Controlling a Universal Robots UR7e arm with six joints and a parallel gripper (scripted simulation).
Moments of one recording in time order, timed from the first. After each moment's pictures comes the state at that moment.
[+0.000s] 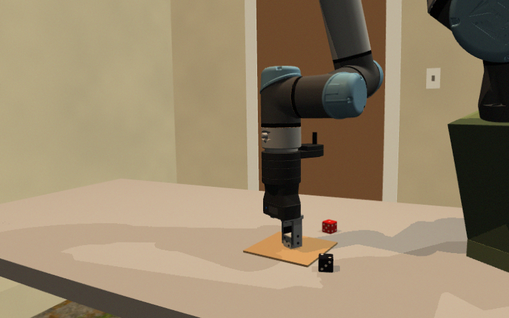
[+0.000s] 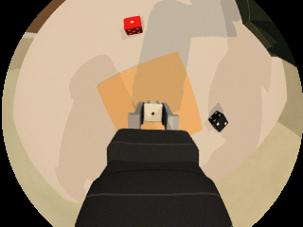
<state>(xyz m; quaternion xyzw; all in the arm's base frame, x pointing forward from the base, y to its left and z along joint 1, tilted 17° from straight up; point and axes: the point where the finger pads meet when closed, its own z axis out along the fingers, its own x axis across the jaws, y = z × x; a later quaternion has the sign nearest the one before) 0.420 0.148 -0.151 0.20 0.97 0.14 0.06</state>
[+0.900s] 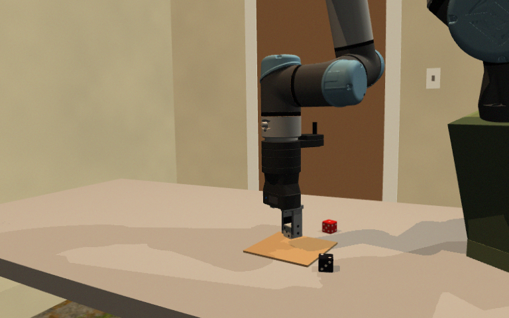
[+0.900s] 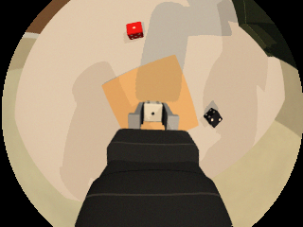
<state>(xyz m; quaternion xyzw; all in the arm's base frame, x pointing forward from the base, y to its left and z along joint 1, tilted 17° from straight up) 0.417 0.143 -0.132 0.20 0.97 0.14 0.06</state>
